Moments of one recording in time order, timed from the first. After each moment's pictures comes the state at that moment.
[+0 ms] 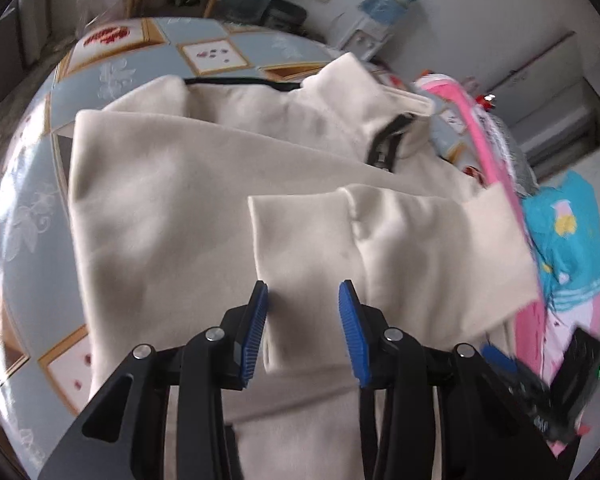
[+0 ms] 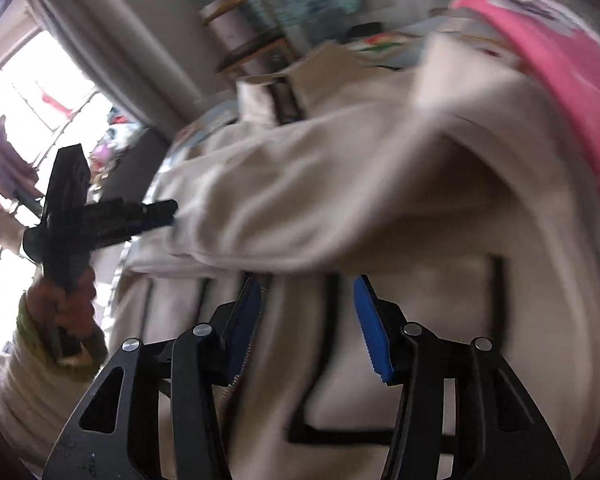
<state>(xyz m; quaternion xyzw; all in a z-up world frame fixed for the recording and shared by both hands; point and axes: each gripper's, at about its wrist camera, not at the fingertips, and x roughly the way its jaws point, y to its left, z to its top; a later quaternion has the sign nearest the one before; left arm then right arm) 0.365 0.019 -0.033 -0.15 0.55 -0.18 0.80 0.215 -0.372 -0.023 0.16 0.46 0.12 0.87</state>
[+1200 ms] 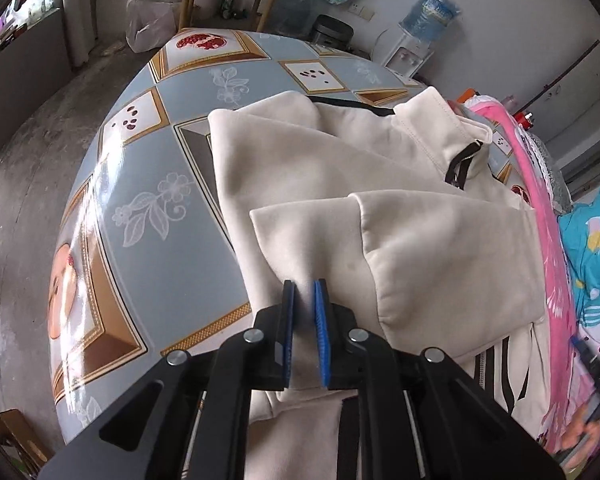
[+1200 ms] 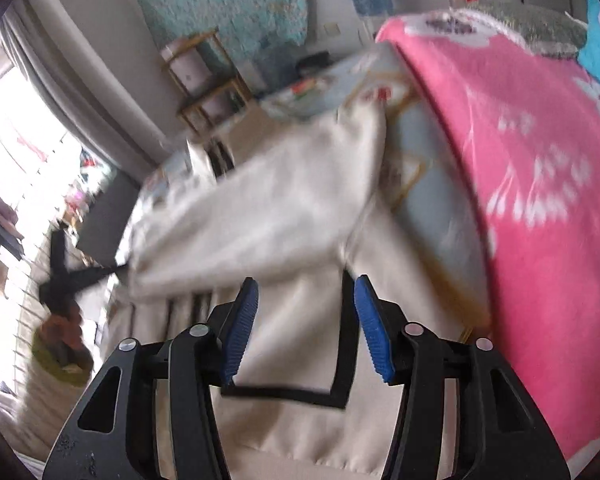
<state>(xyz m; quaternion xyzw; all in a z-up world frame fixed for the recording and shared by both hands) 0.341 0.097 -0.031 -0.13 0.54 -0.12 0.82 0.198 -0.458 0.038 0.20 0.42 0.07 0.88</state>
